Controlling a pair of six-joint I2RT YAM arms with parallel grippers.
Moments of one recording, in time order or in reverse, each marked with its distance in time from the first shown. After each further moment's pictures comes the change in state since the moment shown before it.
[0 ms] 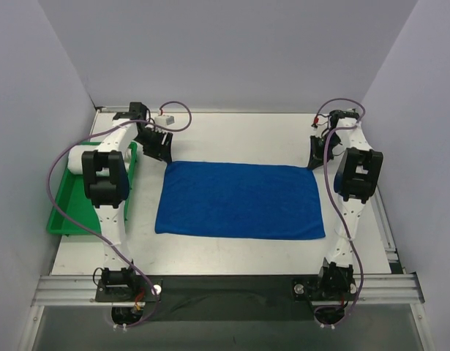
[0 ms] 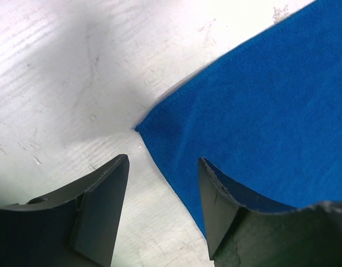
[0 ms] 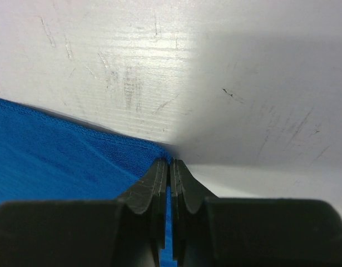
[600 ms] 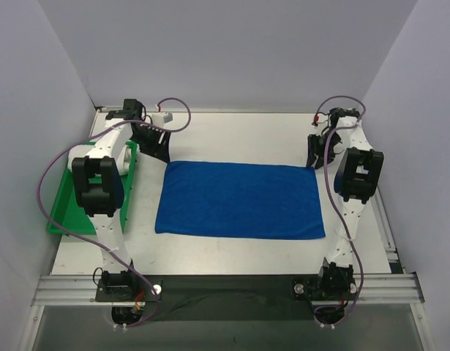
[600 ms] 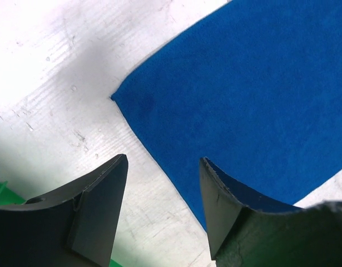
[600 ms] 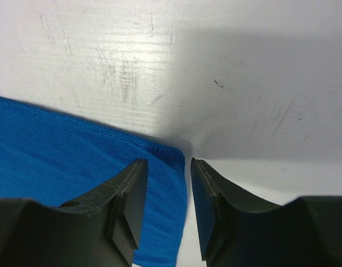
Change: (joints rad) left arm 0.000 -0.162 -0.103 -0.021 0.021 0.050; right arm 0.002 -0.026 -0.004 -0.002 0.042 -0.018
